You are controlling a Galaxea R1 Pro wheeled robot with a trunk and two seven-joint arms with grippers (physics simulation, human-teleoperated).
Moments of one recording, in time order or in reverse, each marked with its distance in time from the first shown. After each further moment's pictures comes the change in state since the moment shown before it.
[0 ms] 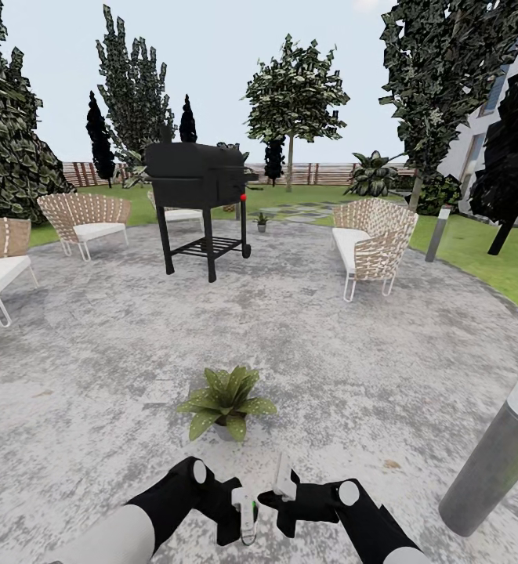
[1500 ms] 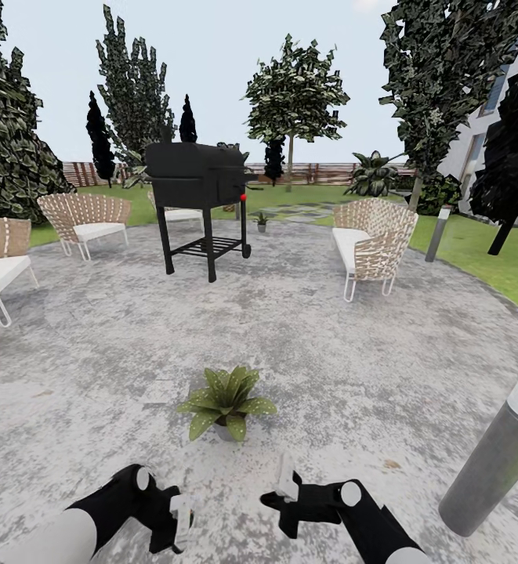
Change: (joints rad) left arm 0.003 0.217 -0.004 0.052 -0.013 -0.027 0.007; right arm 0.000 -0.008 -0.001 0.003 0.006 0.000 -0.002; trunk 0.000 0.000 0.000
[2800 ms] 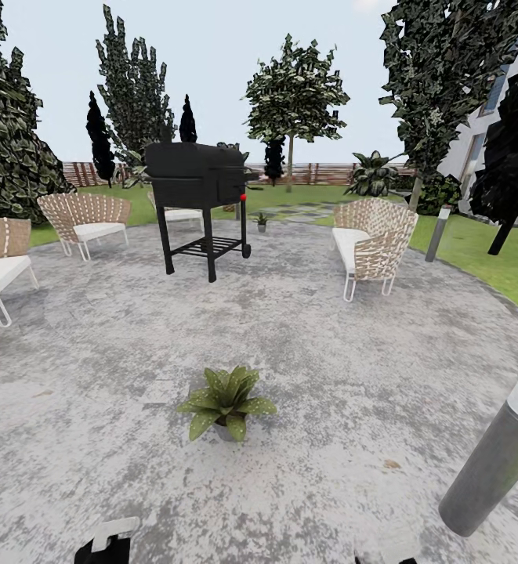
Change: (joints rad) left arm 0.201 0.027 0.066 0.284 1.195 -0.307 0.945; right arm 0.111 -0.179 -0.353 0.523 -0.129 -0.134 -0.957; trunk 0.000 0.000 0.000
